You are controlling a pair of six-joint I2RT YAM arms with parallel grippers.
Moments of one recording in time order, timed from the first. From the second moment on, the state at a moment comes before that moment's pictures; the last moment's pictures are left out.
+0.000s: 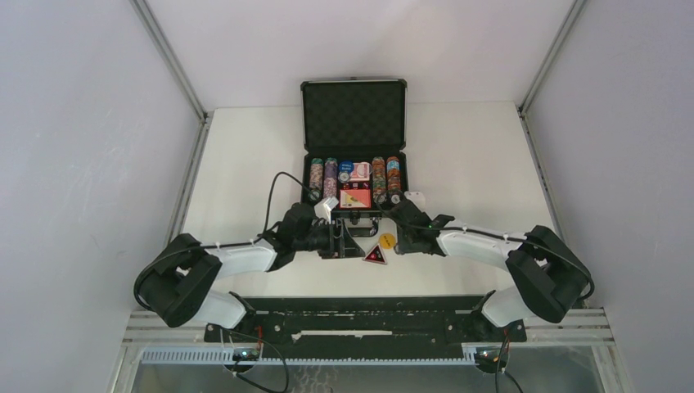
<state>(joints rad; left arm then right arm) -0.68 1.40 0.45 0.36 0.53 -0.78 0.75 1.44 0.69 -0.38 0.26 0.59</state>
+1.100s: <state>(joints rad) -0.66 1.35 0.45 0.35 0.51 -0.79 1.17 1.44 0.69 -0.39 0.23 0.79</state>
